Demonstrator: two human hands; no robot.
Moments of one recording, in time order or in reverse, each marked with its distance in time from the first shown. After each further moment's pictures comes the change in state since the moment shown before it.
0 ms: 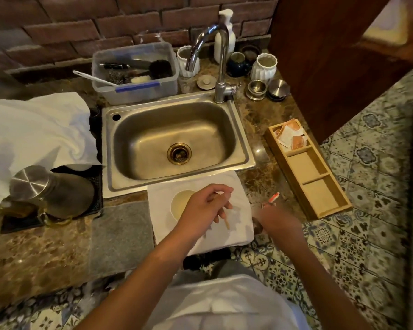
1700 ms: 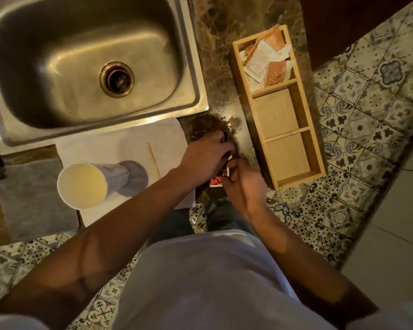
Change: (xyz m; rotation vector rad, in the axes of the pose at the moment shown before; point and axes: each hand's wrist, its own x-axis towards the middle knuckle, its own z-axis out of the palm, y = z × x) left_hand 0.172 -0.080 0.149 1.206 -0.219 0.342; right_hand 0.089 0.070 -0.018 -0.317 -0.089 -0.037
